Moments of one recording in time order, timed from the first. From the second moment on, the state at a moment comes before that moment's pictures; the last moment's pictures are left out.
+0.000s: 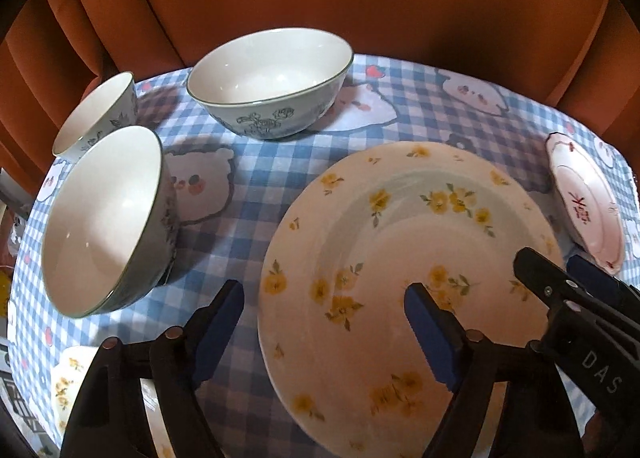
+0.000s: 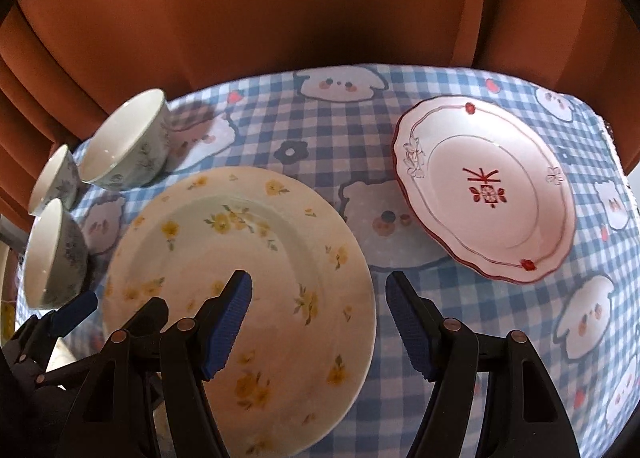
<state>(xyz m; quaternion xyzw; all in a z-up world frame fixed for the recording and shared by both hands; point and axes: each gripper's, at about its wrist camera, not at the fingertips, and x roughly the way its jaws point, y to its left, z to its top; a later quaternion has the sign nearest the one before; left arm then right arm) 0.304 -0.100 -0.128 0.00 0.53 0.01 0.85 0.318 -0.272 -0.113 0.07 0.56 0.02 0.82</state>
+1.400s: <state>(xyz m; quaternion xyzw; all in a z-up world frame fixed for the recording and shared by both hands) 0.206 -0.165 -0.141 0.03 0.59 -0.05 0.81 0.208 -0.327 -0.123 0.06 0.63 -0.02 0.78</state>
